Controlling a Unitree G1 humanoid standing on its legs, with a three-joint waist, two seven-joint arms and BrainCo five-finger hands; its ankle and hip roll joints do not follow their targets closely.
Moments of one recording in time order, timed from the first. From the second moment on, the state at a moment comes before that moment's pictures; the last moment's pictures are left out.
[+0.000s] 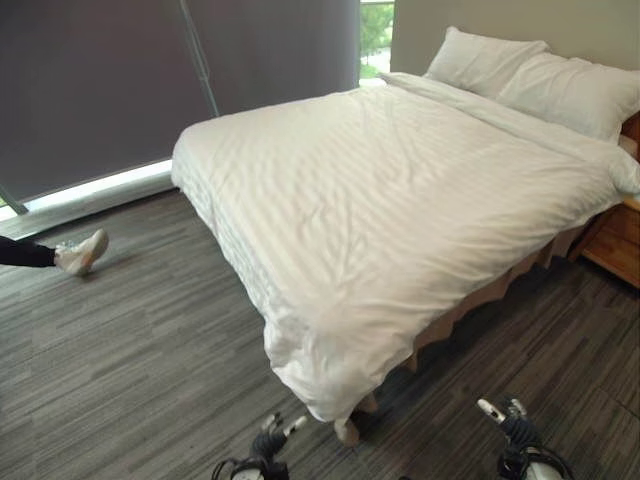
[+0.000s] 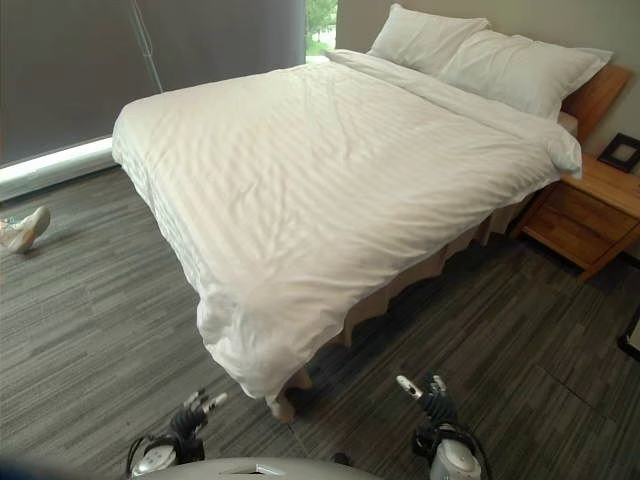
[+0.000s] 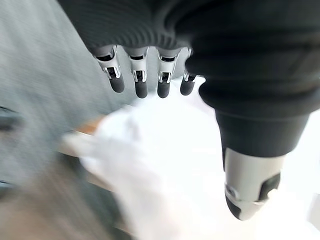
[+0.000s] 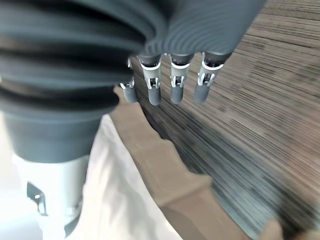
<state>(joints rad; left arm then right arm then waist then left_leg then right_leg) 0.13 0.17 -0.11 0.80 -0.39 -0.20 0.00 0.21 -0.24 0.00 0.66 0.39 -0.19 -0.09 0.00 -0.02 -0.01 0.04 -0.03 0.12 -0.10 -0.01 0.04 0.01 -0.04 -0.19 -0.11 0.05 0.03</state>
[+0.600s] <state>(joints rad) 0.12 0.18 -0.10 0.66 -0.43 -0.19 0.06 0.21 -0.24 0.01 0.63 0.37 -0.18 -0.10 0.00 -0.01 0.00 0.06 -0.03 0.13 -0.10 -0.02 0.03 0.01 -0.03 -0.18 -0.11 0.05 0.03</state>
